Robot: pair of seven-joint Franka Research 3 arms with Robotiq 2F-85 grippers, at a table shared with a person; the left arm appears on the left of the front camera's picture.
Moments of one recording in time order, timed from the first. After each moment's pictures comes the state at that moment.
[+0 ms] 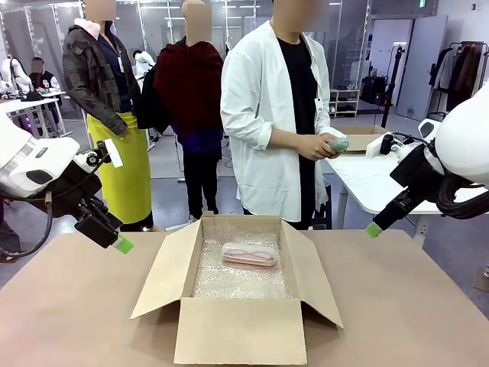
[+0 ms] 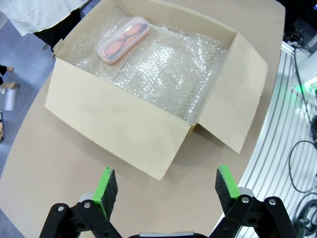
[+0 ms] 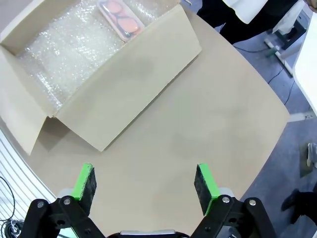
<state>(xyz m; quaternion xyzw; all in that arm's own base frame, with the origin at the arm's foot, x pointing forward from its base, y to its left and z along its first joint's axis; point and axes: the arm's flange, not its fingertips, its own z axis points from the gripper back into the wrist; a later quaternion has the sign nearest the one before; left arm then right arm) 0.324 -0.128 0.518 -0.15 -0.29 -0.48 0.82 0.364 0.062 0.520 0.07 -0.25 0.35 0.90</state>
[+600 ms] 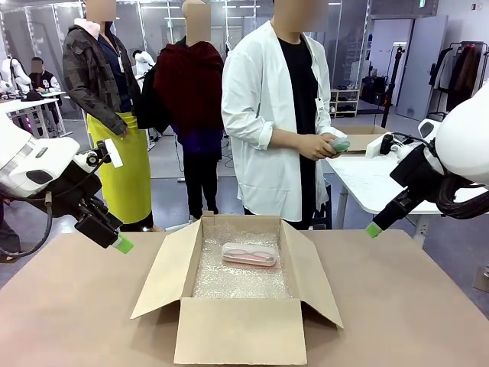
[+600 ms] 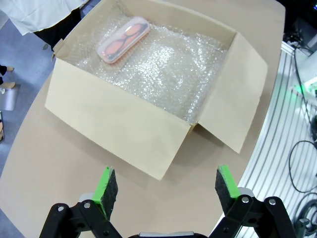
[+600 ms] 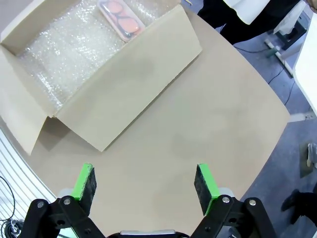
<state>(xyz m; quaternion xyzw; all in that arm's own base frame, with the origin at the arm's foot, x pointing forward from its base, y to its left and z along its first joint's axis) 0.324 -0.128 0.518 -0.15 -0.29 -0.48 0.82 0.364 0.062 0.520 0.07 -0.25 0.35 0.90</state>
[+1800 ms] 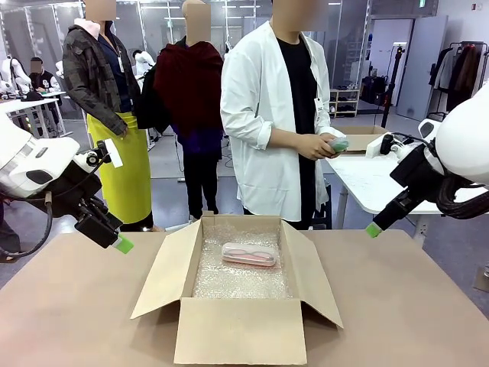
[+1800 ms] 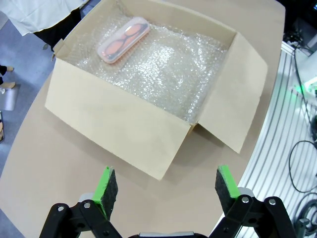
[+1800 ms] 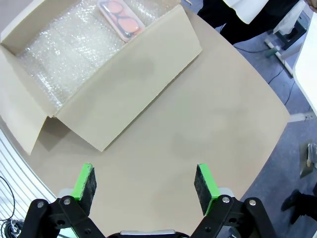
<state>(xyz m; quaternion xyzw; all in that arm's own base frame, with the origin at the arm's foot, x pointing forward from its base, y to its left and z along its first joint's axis) 0.324 -0.128 0.518 -0.15 -0.29 -0.48 0.82 0.364 0.062 0.520 0.07 -0.25 0.35 0.90</state>
